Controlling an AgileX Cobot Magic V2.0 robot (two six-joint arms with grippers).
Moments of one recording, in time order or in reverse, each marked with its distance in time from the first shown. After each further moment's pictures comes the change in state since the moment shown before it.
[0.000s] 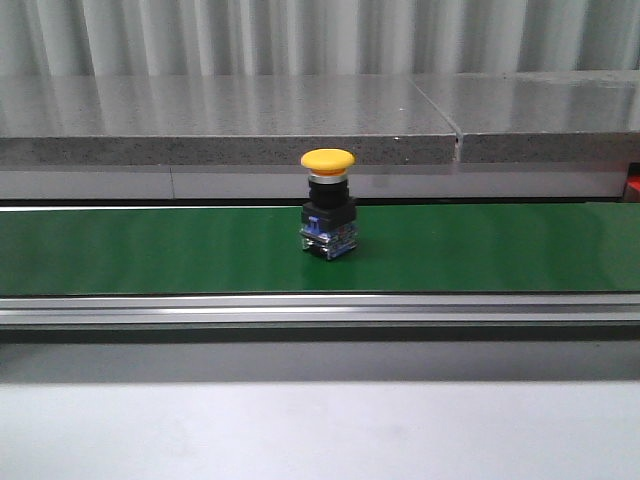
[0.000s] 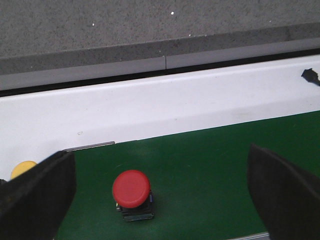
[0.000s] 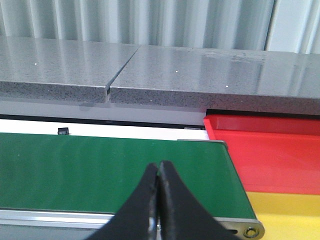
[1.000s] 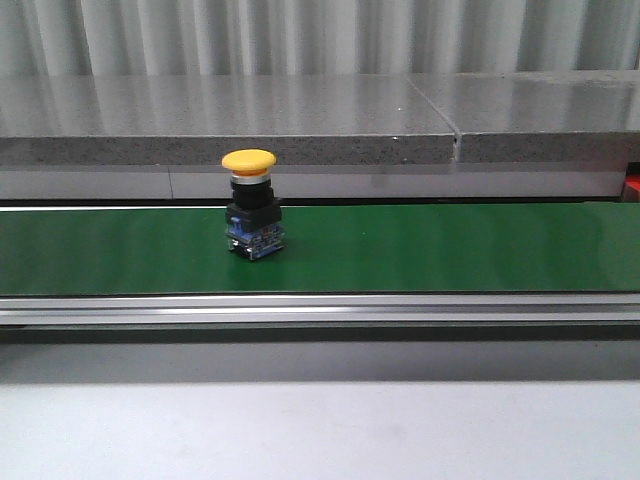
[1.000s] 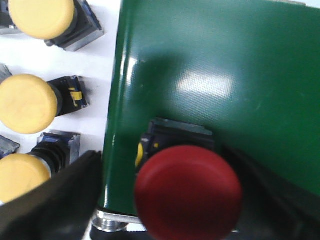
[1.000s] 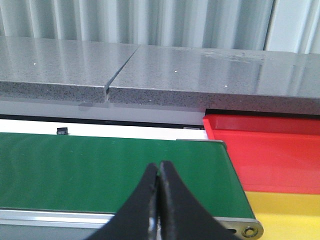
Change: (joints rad) left arm 0.301 0.727 -0.362 0.007 0.428 -0.035; right arm 0.000 0.000 0.000 0.000 0.000 0.000
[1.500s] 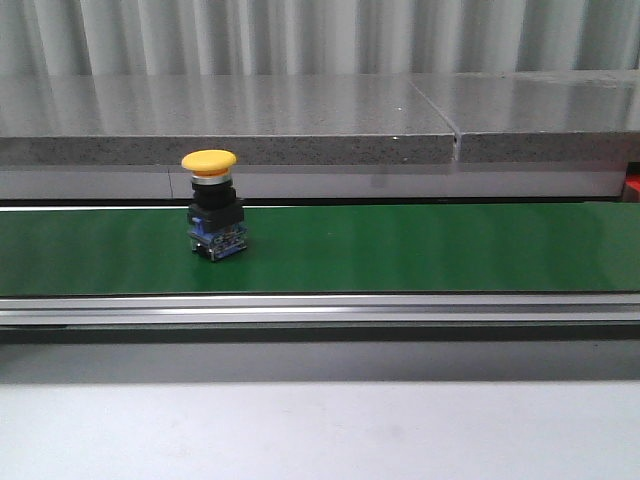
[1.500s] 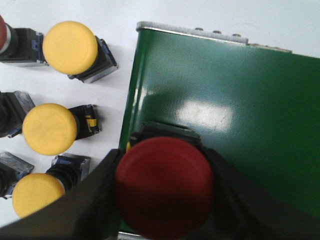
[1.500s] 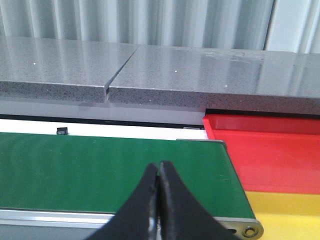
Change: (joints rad) left arm 0.004 -0.042 0.005 0.008 -0.068 -0.033; right arm 0.000 0.000 0.000 0.000 0.000 0.000
